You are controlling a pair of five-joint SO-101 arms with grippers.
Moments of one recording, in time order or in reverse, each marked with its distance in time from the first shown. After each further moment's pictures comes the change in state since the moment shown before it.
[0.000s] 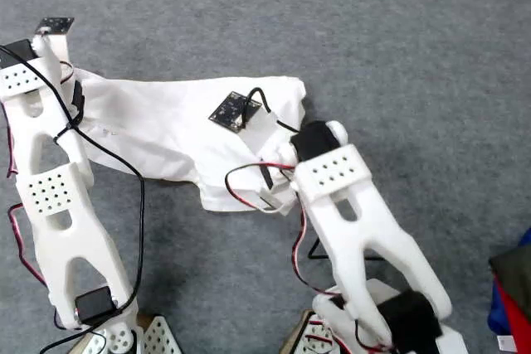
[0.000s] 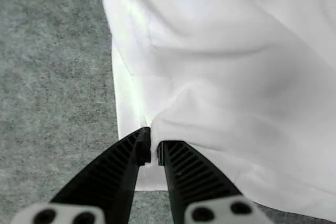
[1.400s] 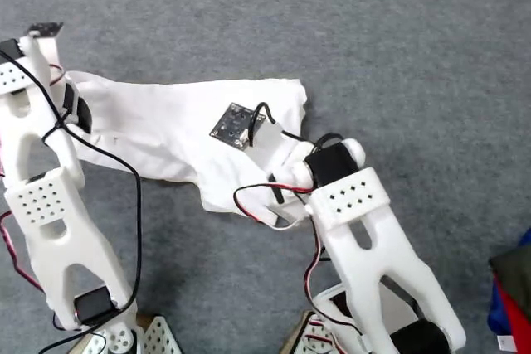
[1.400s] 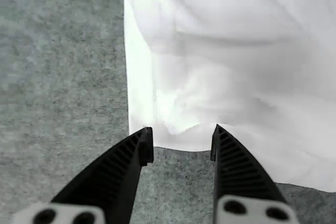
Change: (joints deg) left arm -1.8 -12.0 11.3 0.0 1.2; right arm -0.1 -9.6 1.8 2.3 5.2
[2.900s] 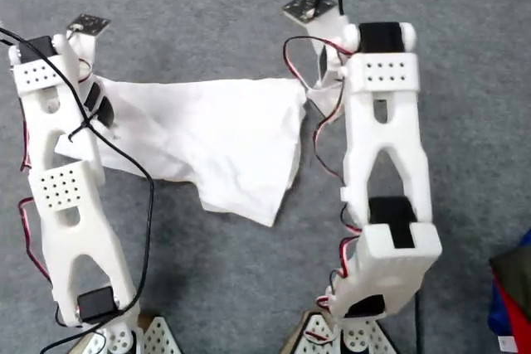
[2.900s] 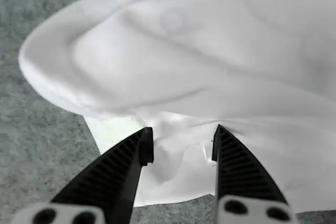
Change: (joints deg) left arm 5.7 14.7 -16.5 -0.2 -12.6; right arm 20.9 46.7 -60.7 17.4 -0.8
